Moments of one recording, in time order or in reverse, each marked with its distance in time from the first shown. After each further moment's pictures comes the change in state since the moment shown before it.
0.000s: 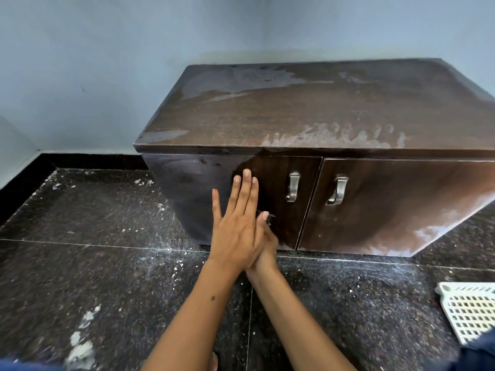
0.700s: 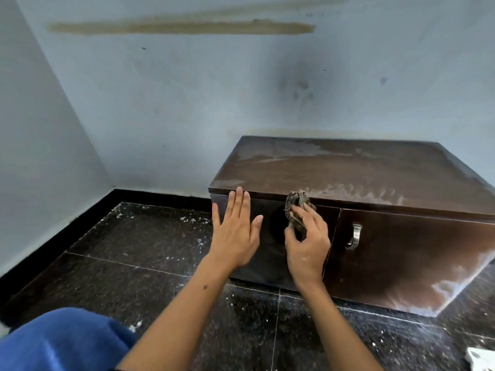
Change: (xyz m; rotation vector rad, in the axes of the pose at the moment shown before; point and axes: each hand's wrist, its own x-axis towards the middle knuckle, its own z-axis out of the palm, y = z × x) left_hand -0.009 -0.028 -0.124 0.011 -0.047 -0.211; right_hand -0.080 -0.053 0.044 -1.084 -0.067 -1.438
